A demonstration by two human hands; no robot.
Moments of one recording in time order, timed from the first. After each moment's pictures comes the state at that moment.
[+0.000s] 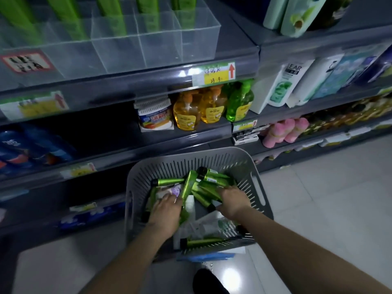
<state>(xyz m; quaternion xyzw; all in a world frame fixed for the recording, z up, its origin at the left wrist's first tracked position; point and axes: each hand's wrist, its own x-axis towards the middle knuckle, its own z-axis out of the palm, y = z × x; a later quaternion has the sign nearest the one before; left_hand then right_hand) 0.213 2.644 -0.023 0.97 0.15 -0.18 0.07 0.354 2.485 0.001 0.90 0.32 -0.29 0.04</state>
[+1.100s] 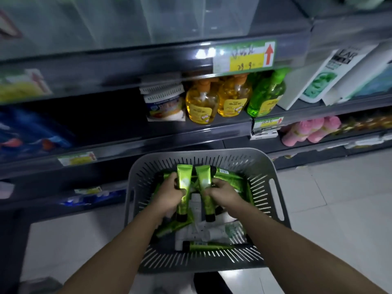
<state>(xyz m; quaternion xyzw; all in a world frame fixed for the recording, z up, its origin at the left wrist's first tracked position) 0.265 2.675 -0.035 0.72 0.43 -0.11 0.53 0.372 2.538 -0.032 0.77 0.07 -0.48 -0.40</state>
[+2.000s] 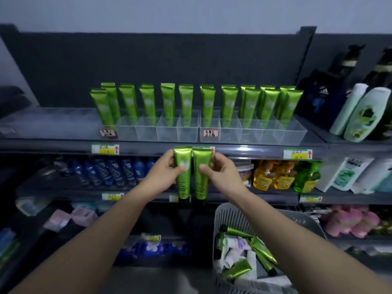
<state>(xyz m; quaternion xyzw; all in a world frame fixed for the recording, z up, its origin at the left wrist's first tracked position) 0.067 2.797 0.250 0.75 0.29 0.24 0.54 0.206 2.688 0.231 0.67 0.40 -0.24 -0.58</state>
